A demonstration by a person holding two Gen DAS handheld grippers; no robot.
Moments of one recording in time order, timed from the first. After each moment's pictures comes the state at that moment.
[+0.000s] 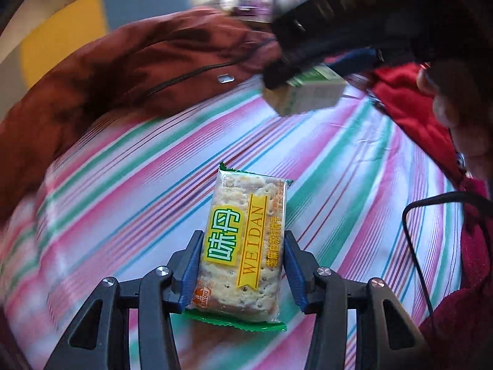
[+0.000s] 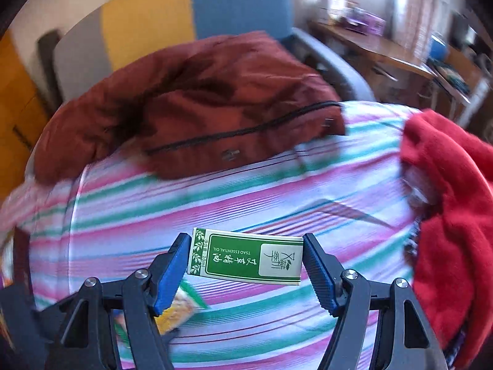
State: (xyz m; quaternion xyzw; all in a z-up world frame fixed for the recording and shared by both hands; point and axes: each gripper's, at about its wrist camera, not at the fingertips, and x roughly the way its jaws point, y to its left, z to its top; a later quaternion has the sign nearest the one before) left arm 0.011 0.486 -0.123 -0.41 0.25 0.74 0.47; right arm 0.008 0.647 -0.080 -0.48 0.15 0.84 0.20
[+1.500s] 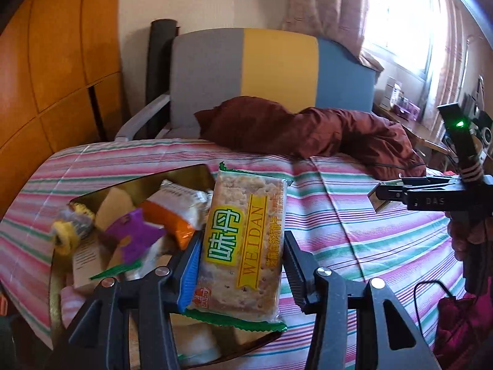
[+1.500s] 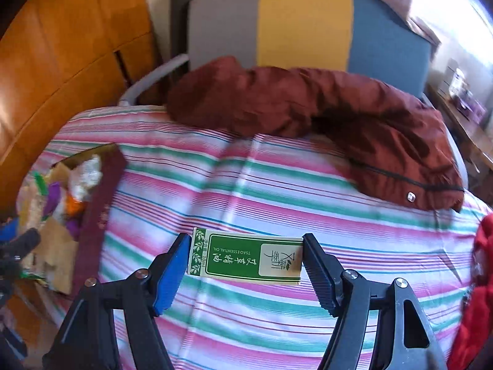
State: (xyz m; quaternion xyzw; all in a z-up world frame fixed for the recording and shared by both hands) left arm -0.022 0.180 -0.018 -0.36 0.05 0.91 0.20; right arm -0.036 0.436 -0.034 -0.45 0.04 0.89 -0.01
